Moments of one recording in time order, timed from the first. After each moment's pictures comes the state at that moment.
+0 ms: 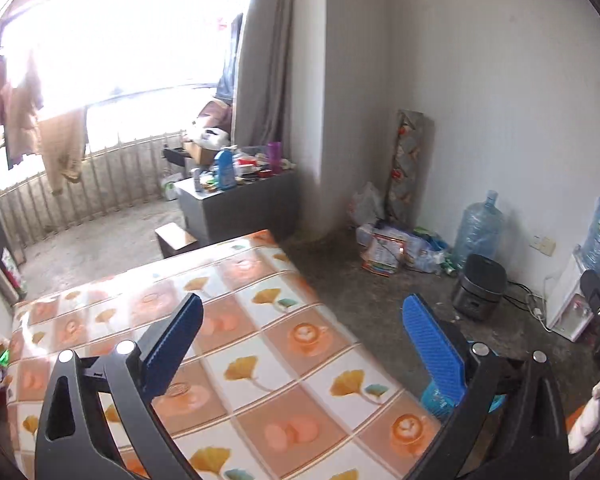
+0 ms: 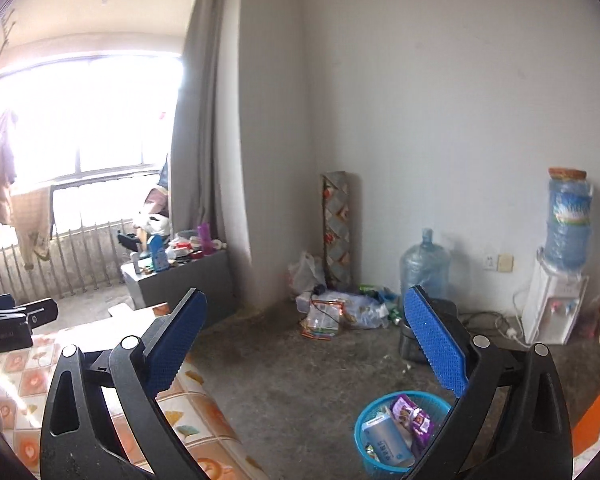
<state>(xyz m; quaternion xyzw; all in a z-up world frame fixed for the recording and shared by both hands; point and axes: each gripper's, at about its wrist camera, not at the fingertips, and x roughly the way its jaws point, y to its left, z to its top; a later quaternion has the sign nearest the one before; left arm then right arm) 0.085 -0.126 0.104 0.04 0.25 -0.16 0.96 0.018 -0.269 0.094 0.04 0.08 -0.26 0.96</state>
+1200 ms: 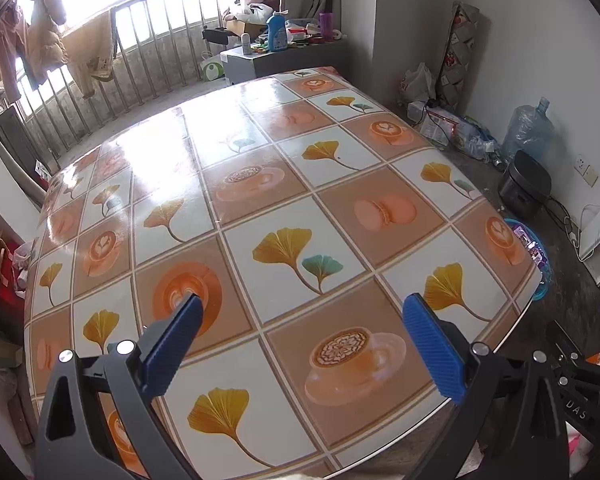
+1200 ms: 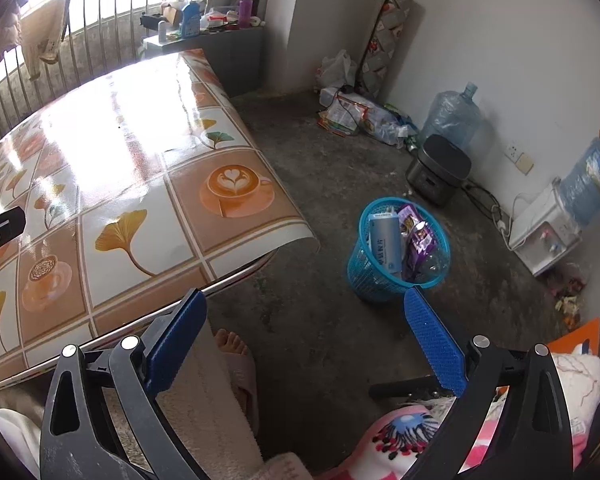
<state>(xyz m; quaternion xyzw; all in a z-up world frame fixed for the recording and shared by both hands) 0.036 -0.065 -0.015 0.07 0.45 -0.09 0.89 0.013 -0.199 -0.035 0.00 0.46 -0.22 0.86</state>
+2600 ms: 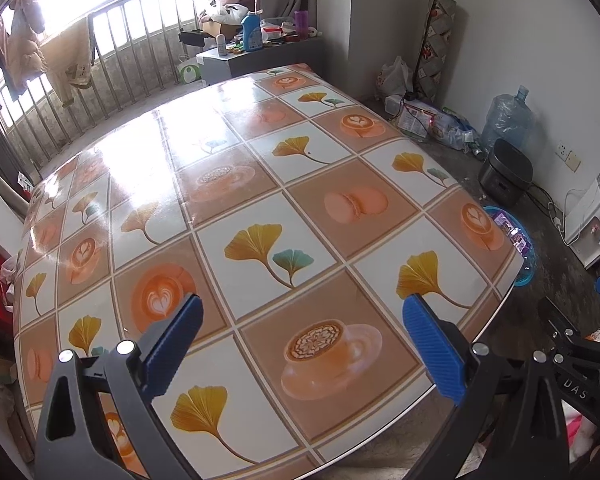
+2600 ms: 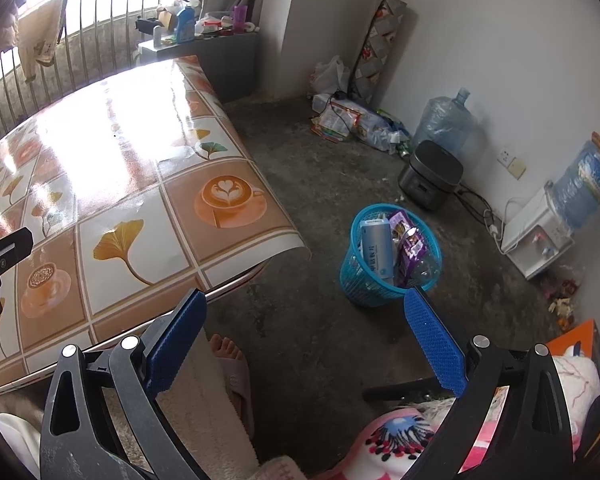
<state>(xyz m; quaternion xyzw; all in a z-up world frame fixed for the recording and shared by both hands) 0.030 -0.073 -0.016 0.08 0.45 -0.13 0.88 0.014 -0.198 -0.026 -0.01 0.45 -0.23 0.86</state>
